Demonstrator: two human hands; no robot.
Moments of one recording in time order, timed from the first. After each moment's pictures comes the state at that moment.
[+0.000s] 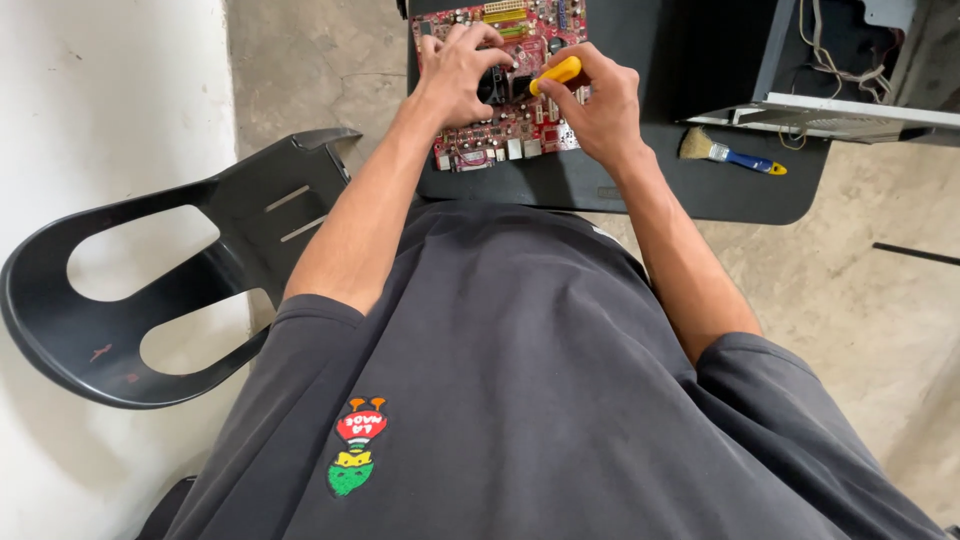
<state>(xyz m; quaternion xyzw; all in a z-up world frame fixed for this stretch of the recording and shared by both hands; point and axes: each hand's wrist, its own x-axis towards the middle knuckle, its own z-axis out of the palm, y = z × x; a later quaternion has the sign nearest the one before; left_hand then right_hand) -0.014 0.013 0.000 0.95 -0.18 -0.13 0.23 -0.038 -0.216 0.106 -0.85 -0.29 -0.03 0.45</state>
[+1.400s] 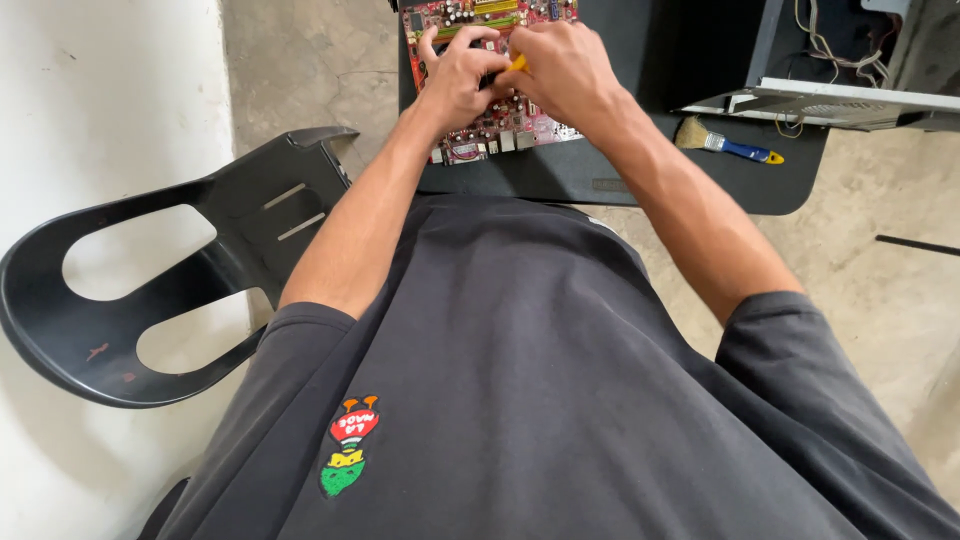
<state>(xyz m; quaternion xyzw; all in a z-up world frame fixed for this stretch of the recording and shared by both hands) -0.032 -0.005 0.004 0.90 -0.19 -0.06 0.40 0.005 -0.198 0.064 -0.92 -0.37 0.01 0.15</state>
